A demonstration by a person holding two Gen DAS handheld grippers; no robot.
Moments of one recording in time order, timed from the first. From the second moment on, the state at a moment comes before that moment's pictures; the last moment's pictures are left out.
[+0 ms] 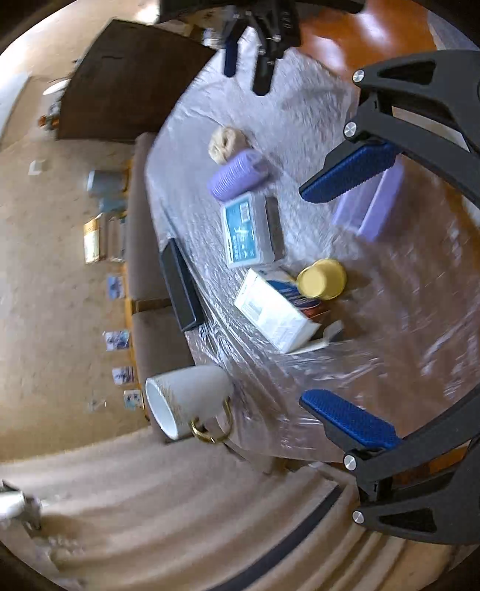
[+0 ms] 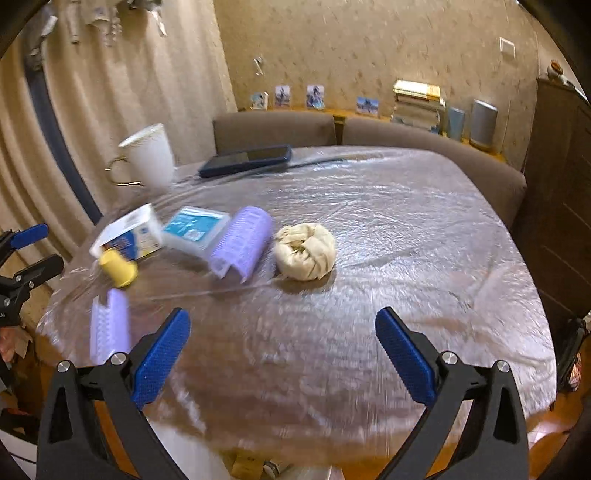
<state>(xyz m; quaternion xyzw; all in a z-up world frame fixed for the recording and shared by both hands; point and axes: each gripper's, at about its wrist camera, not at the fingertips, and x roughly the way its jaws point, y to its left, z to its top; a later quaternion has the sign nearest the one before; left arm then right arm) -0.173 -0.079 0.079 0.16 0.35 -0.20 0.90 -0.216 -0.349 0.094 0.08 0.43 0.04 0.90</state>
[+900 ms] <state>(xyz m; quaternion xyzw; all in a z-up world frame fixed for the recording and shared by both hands) -0.056 -0.091 0.020 0.17 0.48 -0.24 0.83 -0.126 -0.341 0.053 0.03 0.47 0.00 0.88</state>
